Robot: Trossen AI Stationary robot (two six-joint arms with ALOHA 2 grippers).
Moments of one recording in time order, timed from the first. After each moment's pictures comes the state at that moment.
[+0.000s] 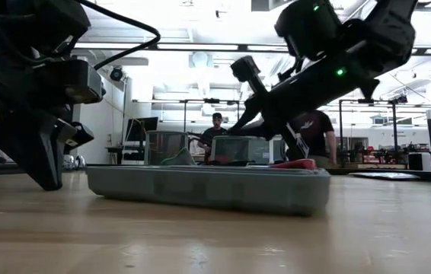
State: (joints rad) left arm -0.35 1.41 0.47 -0.06 -0.01 -0.36; right arm 0.16 1.86 0.76 0.62 0.74 1.39
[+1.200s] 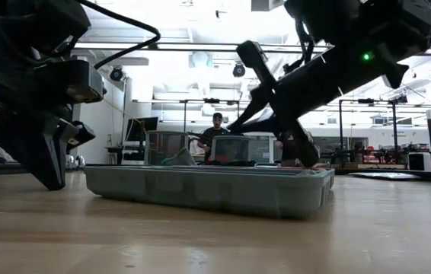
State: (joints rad) left arm -0.35 1.41 0.47 -0.06 -0.04 -0.36; right arm 0.26 1.85 0.78 0.55 0.74 1.51
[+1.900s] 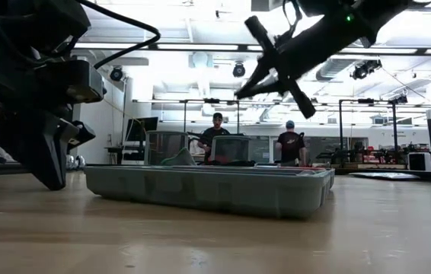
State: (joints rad) left arm -0.35 1.41 0.47 -0.06 -0.05 -0.35; right arm 0.07 1.55 0.81 0.21 0.43 1.21
